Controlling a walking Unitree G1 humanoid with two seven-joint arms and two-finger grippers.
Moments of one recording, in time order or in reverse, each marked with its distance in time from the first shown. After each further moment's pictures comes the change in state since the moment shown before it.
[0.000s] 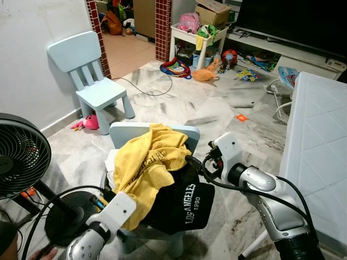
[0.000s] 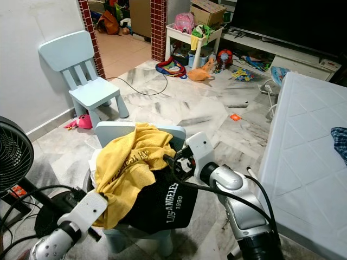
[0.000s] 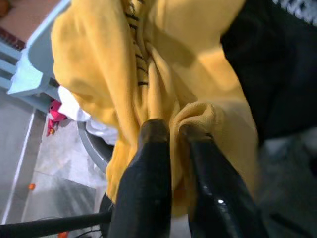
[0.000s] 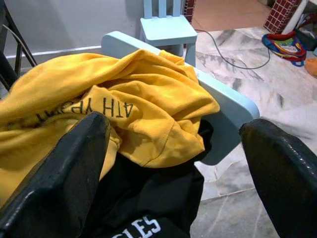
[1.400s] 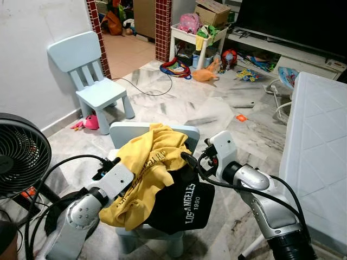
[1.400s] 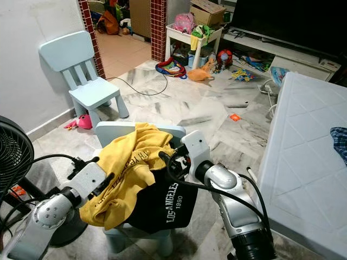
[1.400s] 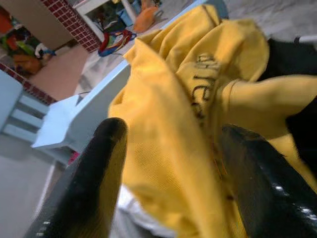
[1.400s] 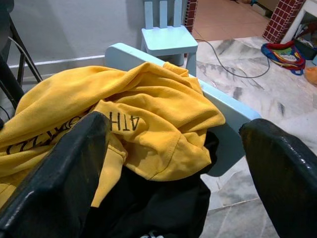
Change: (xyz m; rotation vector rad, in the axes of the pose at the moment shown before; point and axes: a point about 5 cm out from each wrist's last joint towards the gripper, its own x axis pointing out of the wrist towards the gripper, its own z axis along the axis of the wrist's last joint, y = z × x) left arm 0.048 0.050 0.031 0.020 -0.218 0.064; right arm 0.008 0.007 0.002 0.006 -0.037 0.002
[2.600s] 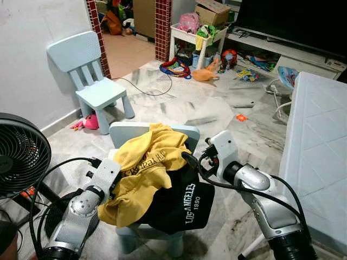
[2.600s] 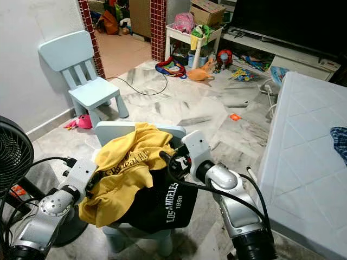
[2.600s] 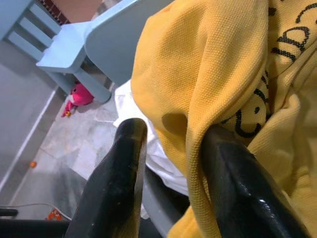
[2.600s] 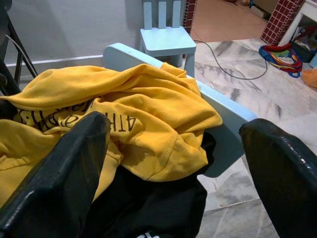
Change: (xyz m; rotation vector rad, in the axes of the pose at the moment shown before) left arm 0.018 0.017 -0.045 -0.233 0.212 0.157; right arm -0.001 -0.001 0.000 -0.016 -0.004 -0.005
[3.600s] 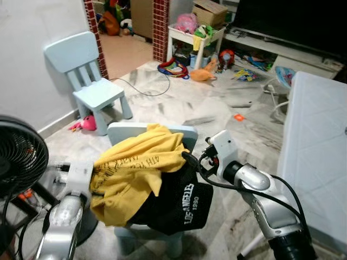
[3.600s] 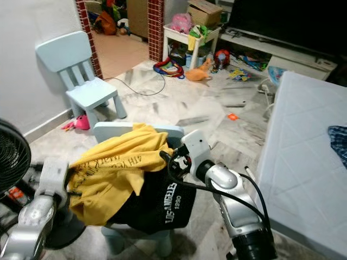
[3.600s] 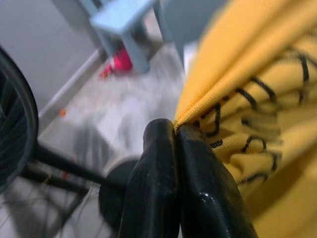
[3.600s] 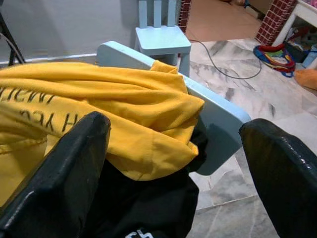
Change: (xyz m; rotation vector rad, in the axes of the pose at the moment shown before) left arm -0.034 0.014 -0.030 -0.148 0.097 0.222; right arm 0.000 -0.002 0.000 -0.012 0.003 -0.006
